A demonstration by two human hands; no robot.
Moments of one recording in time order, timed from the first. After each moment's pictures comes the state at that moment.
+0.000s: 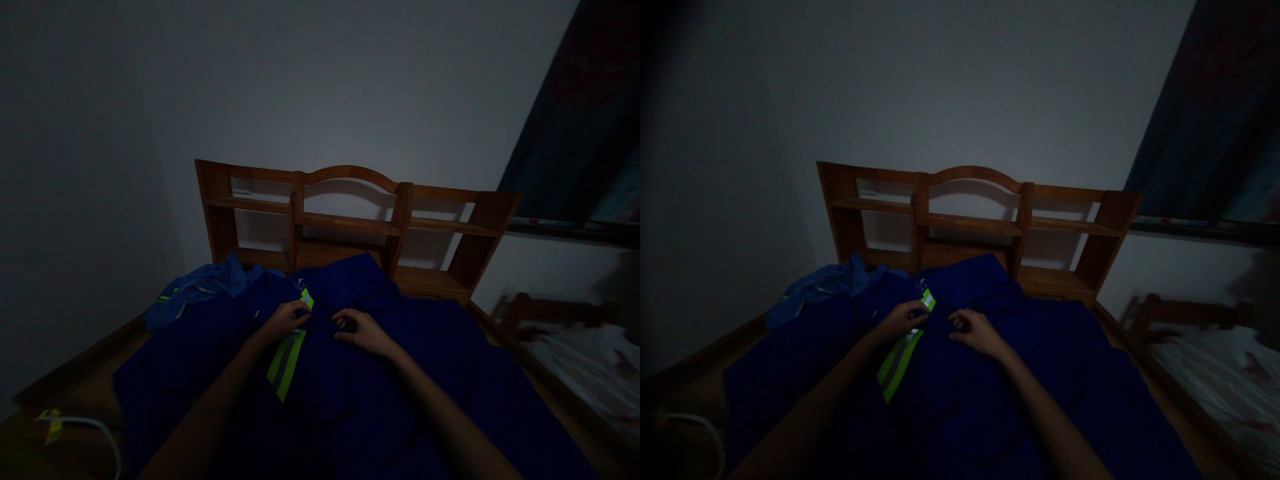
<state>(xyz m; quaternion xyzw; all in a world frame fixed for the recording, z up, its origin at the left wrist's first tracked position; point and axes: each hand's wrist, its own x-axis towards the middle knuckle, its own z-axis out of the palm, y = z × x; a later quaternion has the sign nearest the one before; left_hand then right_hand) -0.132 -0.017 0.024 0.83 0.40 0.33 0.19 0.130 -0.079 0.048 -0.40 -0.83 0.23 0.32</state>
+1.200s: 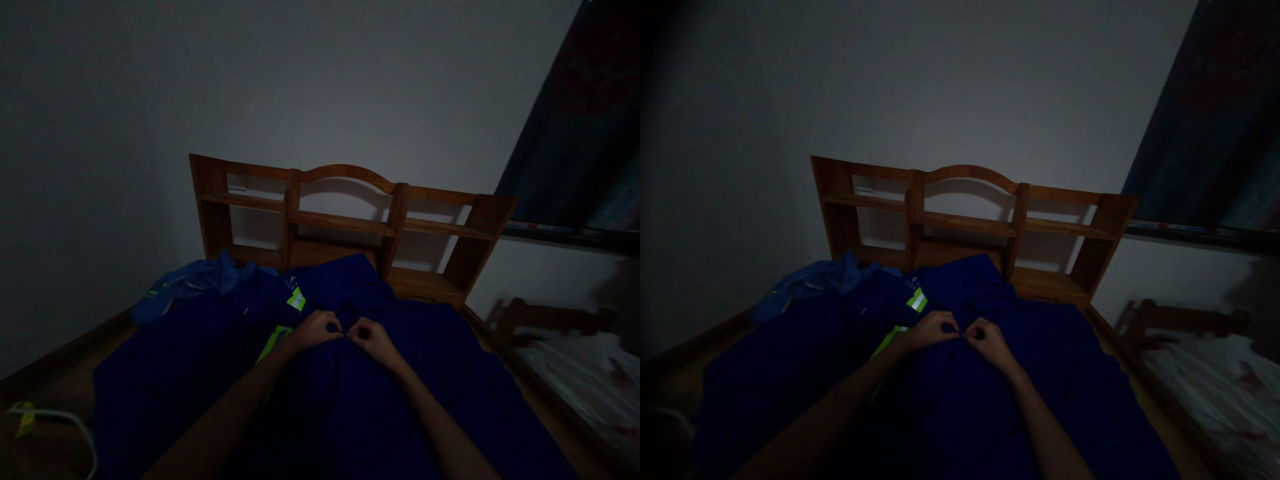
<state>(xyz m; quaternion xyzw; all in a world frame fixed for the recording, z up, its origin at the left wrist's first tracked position) -0.028 -0.030 0.016 0.89 0.30 0.27 0.18 0.183 -0.076 0.014 -0.46 -0.79 0.20 0.36</state>
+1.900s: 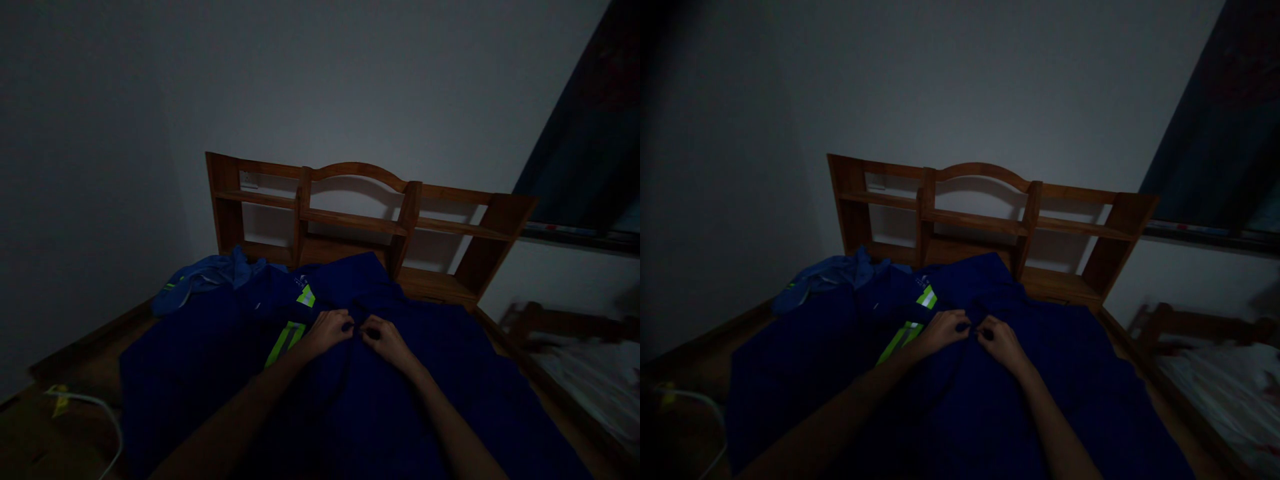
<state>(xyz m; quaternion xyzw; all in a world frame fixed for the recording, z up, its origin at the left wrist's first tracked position) -0.021 -0.055 0.026 0.89 0.37 0.26 0.06 0.180 -0.087 0.027 -0.46 -0.83 0.10 0.30</state>
